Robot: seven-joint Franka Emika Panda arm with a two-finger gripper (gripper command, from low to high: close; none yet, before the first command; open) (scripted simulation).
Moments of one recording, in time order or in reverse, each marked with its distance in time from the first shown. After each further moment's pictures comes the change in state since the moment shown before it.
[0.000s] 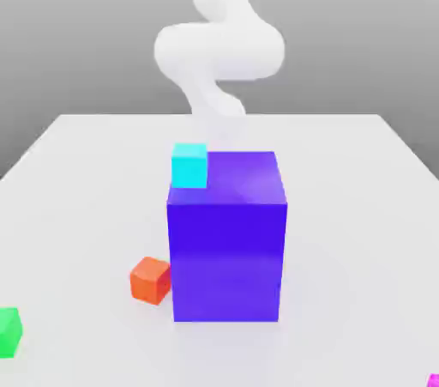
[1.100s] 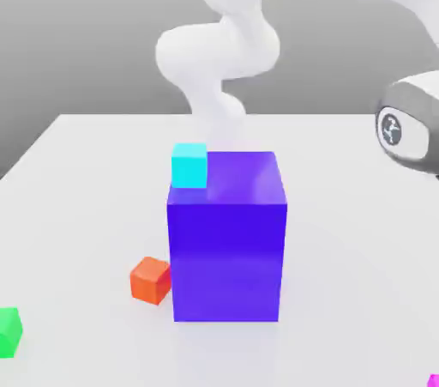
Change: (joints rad) arm 0.399 1.180 0.049 0.265 -0.012 0.202 -0.919
